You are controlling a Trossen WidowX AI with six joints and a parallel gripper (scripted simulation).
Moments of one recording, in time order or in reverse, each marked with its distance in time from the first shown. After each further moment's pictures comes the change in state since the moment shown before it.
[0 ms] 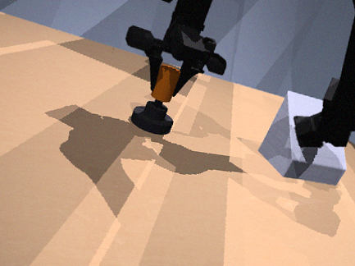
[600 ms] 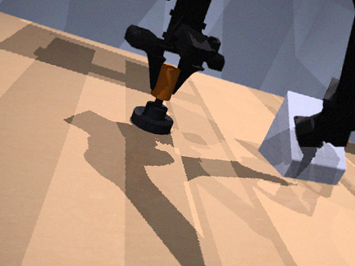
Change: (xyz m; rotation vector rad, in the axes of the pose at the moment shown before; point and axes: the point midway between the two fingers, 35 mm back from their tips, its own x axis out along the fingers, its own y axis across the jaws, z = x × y) arm -0.003 -0.002 0.001 -0.180 -0.001 0.000
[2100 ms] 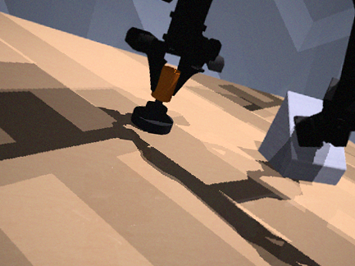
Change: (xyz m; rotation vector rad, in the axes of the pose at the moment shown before) arm 0.003 0.002 0.000 -0.031 0.000 0.001
